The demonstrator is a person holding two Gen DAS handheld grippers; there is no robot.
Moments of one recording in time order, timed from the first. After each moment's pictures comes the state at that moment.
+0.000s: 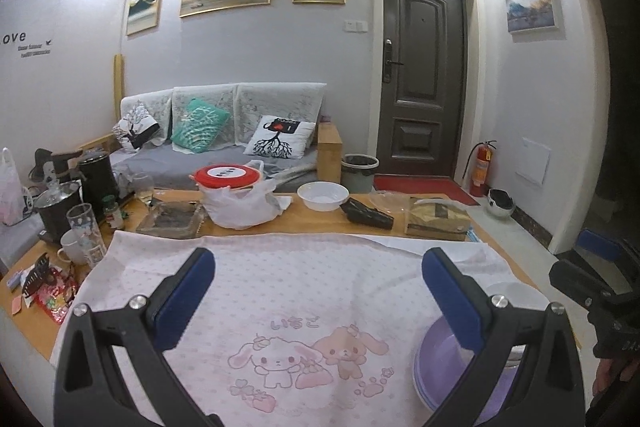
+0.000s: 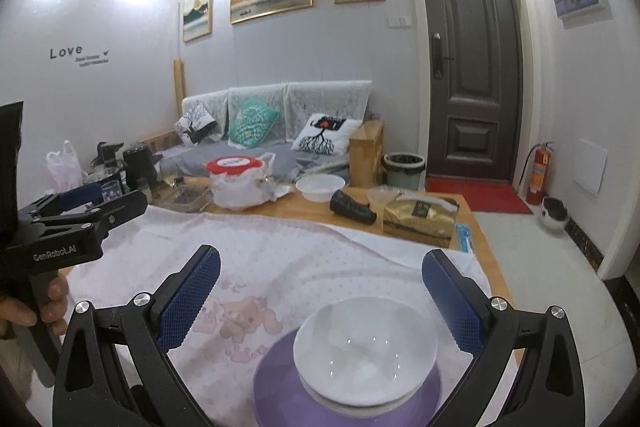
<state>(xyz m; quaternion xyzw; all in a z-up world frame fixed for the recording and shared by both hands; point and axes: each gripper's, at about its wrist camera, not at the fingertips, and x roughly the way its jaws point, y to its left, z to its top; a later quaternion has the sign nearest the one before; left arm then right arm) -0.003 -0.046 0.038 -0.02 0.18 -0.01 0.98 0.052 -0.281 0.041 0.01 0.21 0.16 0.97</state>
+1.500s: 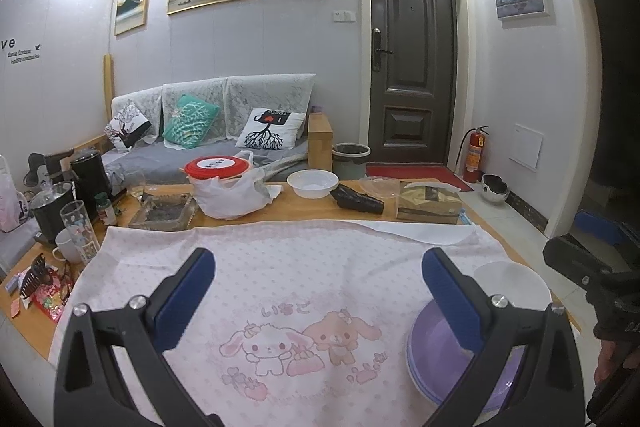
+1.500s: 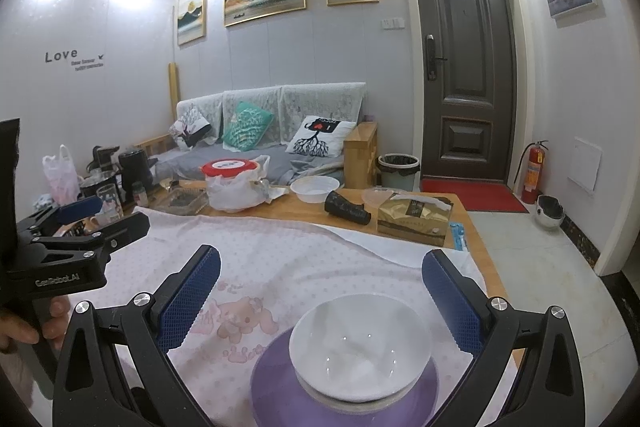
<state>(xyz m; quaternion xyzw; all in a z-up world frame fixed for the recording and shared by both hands) -0.008 -0.064 0.026 0.00 0.20 -0.02 0.98 0.048 -0.290 0.037 0.02 0.21 0.15 0.97</state>
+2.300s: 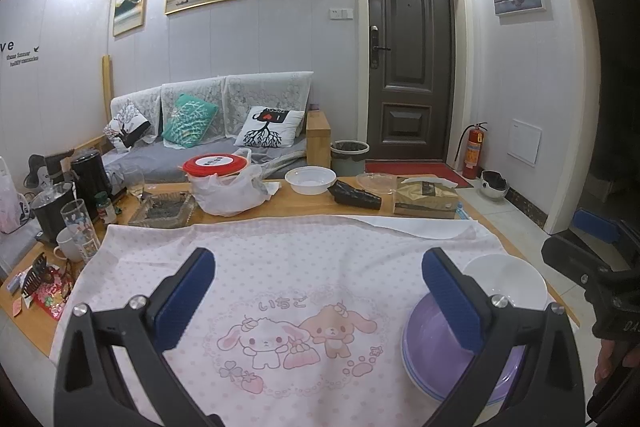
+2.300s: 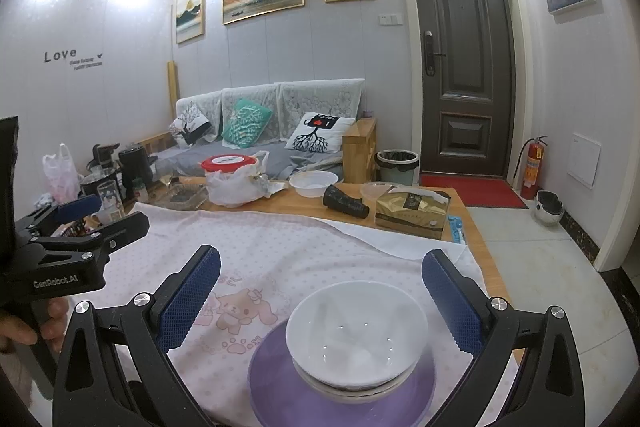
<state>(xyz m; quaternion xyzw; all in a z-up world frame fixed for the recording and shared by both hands) -0.014 -0.070 0.023 0.01 0.20 -0.03 0.98 0.041 -0.292 0.031 0.03 0.22 0.14 0.97</state>
